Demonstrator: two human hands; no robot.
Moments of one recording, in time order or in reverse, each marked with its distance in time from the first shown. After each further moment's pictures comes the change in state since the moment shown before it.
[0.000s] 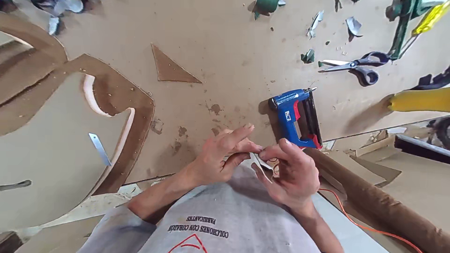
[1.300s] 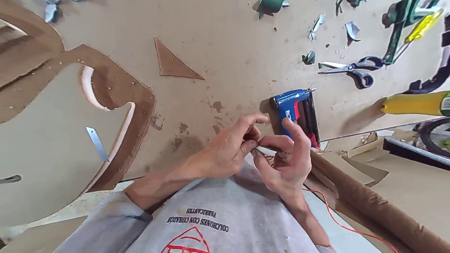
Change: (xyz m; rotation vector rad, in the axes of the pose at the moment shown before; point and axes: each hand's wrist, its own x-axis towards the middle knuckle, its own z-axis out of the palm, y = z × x) left_hand 0.025 0.012 -0.006 -0.041 -0.230 -0.333; right_hand 0.006 0.001 0.017 -0.020 0.065 0.152
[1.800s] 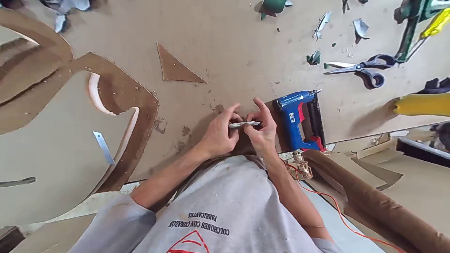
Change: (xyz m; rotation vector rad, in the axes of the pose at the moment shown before) left_hand 0.004 -0.092 0.001 0.277 0.226 -0.212; right_hand 0.026 0.113 0.041 0.218 0.014 0.310
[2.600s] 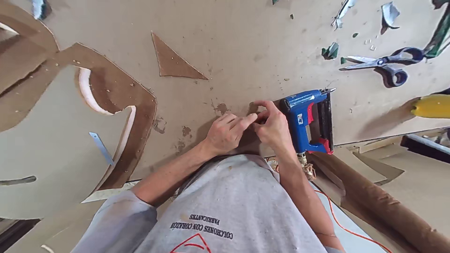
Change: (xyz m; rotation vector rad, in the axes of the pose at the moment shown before) left_hand 0.007 -0.026 0.021 0.387 0.219 0.453; right_hand 0.034 -0.033 -0.018 -0.663 -0.202 0.462
